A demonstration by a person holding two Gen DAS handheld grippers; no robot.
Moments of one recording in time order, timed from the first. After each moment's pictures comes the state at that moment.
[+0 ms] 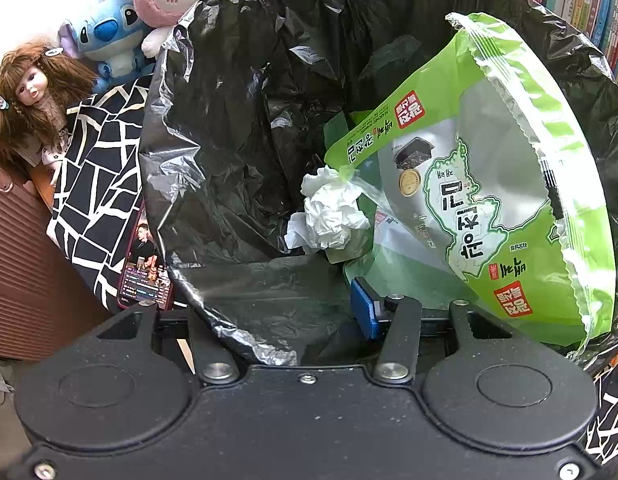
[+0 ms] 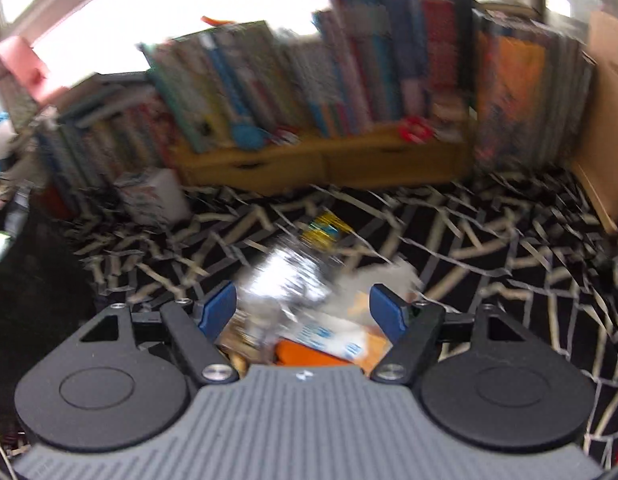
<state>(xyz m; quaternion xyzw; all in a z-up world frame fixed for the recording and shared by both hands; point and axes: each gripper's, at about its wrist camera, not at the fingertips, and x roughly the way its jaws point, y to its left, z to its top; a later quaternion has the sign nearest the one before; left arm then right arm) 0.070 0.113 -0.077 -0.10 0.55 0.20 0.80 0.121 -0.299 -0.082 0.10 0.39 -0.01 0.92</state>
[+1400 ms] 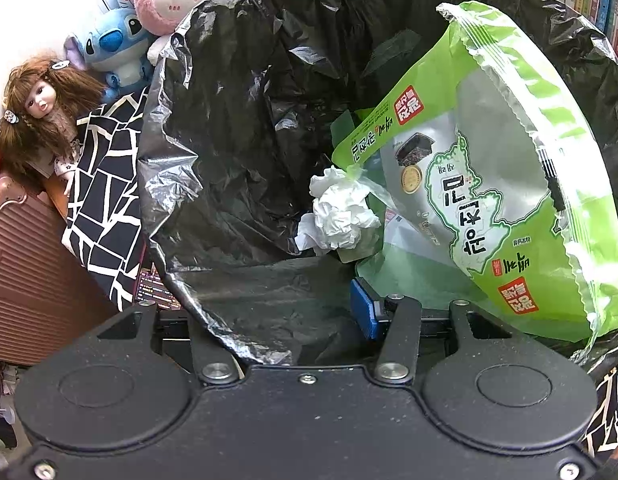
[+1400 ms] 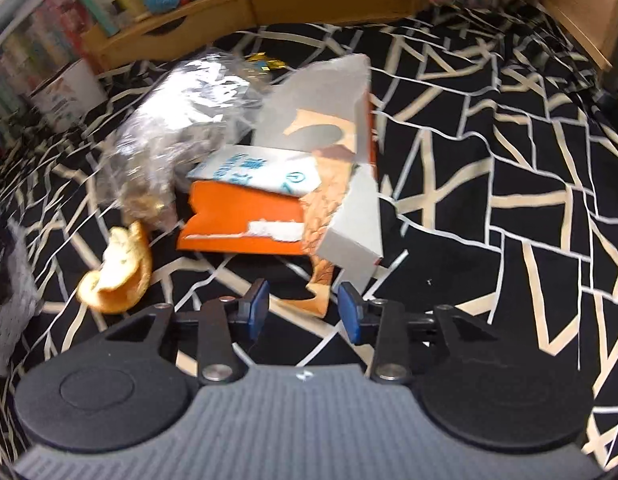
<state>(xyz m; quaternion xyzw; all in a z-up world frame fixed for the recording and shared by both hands) 0.075 0.103 -0.077 -0.06 0.56 0.21 0.80 0.106 -0.303 -0.212 0.14 0.51 -0.07 0.85</state>
